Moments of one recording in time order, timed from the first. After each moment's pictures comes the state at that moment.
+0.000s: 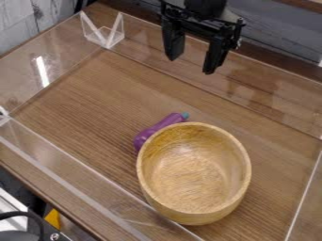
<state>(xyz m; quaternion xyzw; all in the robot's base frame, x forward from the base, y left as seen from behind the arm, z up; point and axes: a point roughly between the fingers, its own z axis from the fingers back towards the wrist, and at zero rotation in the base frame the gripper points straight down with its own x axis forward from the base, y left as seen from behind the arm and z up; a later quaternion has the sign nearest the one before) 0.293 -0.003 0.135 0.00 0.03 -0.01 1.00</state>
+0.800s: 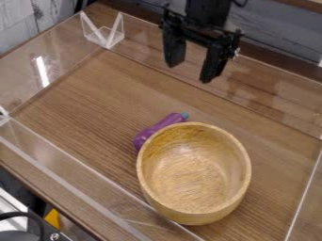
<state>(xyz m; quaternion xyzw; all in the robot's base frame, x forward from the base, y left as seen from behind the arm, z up) 0.280 -0.005 0.132 -0.01 0.08 -0.06 0.99</state>
